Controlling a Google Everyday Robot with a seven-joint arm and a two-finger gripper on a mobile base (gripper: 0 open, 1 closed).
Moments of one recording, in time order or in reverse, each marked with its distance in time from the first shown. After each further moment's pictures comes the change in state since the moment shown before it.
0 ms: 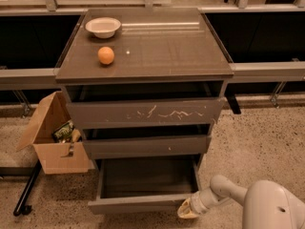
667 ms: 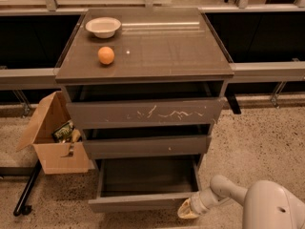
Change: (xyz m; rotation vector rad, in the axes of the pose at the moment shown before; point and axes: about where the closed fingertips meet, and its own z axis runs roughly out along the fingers) arm 0.000 0.000 0.000 0.000 0.000 0.000
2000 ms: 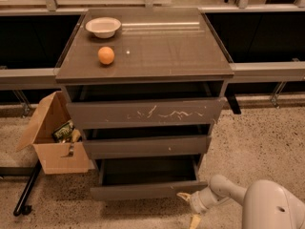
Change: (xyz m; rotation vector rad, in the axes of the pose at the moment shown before) arm 0.000 0.000 0.000 0.000 0.000 0.000
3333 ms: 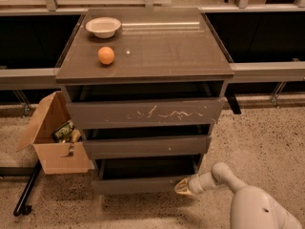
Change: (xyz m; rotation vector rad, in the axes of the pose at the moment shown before) arm -0.010 -0.106 -0.019 0.183 -0.111 -0.125
